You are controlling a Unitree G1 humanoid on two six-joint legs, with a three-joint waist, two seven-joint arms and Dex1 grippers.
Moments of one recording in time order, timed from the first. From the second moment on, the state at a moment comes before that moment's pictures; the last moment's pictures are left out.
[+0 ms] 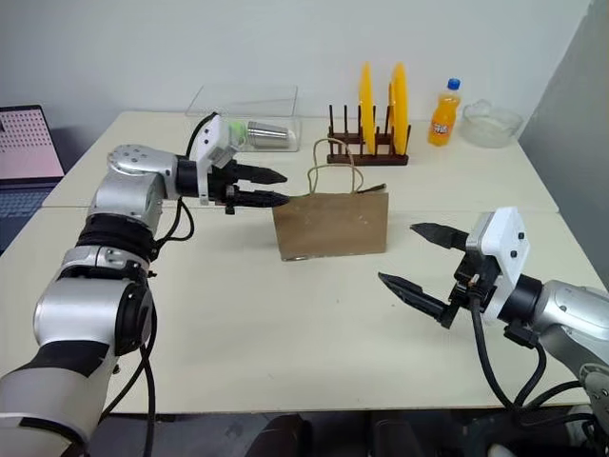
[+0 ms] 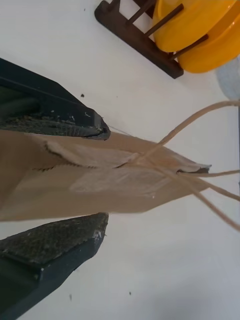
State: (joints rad) left arm -1.16 0.59 0.01 0.89 -0.10 0.14 -1.45; right arm -0.09 -0.84 -0.36 -0.81 0.93 0.73 0.57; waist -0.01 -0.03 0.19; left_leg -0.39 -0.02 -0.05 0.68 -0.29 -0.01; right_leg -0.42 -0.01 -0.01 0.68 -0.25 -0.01
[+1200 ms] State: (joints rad) left arm -1.33 0.45 -0.17 1.17 0.10 -0.09 -1.48; right arm 0.08 -0.92 -0.48 -0.86 1.01 0.77 0.50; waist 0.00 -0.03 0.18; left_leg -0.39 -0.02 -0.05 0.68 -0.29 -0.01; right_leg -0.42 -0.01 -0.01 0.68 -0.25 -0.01
